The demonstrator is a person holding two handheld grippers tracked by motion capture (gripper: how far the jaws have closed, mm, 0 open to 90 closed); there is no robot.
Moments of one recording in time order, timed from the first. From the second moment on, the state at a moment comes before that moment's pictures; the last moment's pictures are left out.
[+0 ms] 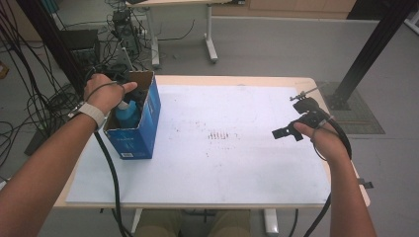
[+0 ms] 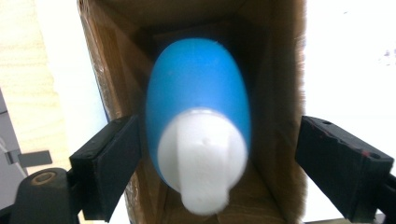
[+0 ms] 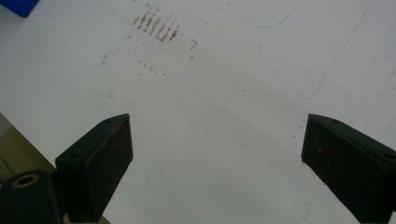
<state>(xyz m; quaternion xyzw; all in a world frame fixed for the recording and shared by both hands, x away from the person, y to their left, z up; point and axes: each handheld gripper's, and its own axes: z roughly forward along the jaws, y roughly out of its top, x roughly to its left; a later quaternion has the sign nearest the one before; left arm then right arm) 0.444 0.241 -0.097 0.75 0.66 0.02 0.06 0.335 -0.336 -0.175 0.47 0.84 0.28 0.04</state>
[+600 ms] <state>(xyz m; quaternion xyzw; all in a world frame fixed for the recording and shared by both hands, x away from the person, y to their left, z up) 0.418 0.216 -0.022 0.80 0.59 0.05 0.09 0.332 -0.333 -0.166 0.47 0.84 0.28 0.05</state>
